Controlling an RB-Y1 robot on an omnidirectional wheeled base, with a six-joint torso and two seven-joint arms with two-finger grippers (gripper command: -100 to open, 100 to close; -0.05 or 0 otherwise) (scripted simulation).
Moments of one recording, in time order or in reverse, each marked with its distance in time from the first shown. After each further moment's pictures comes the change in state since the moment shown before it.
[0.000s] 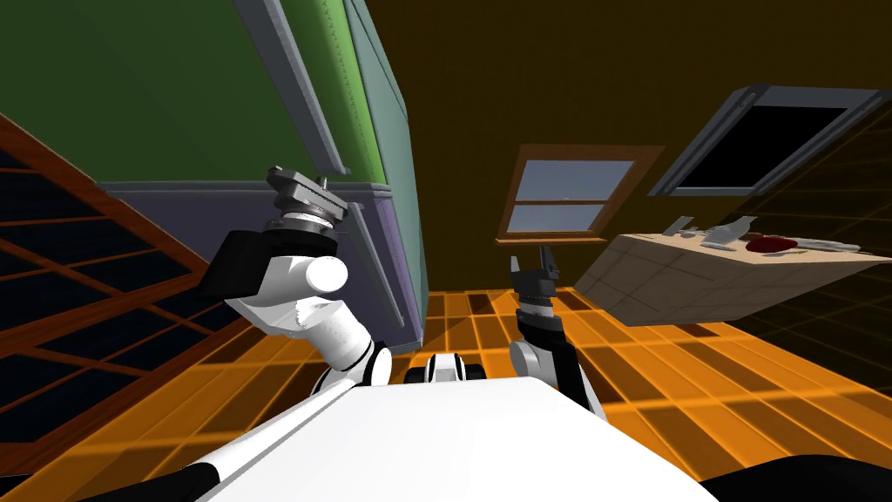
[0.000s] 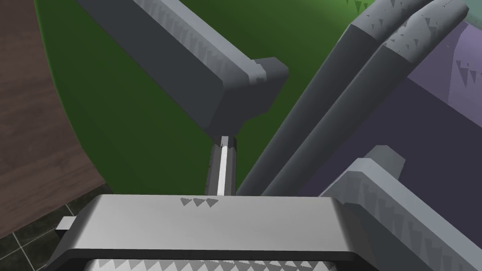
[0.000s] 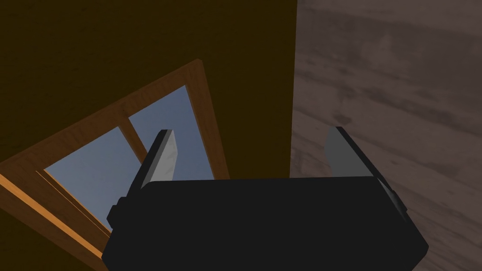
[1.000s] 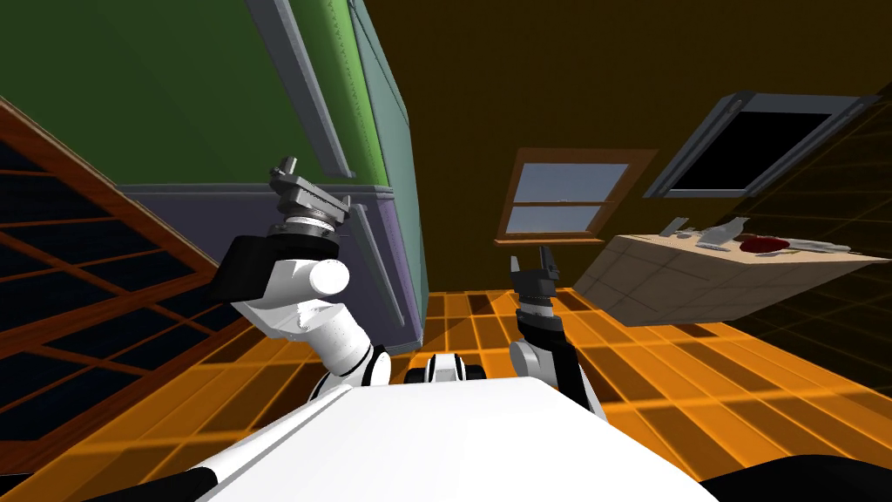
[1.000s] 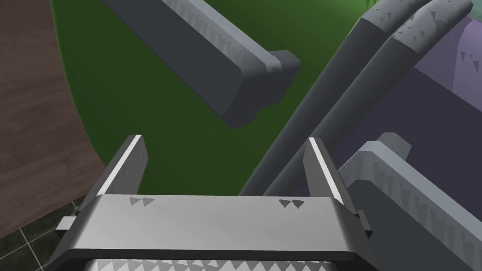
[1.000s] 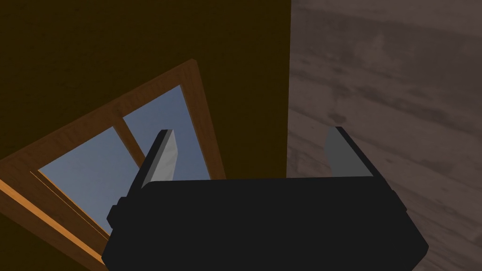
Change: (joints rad) left arm 0.033 -0.005 -0.006 0.003 0.008 -0.035 -0.002; right arm 0.000 0.000 0.000 0.000 0.000 0.000 0.000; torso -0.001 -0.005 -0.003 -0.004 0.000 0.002
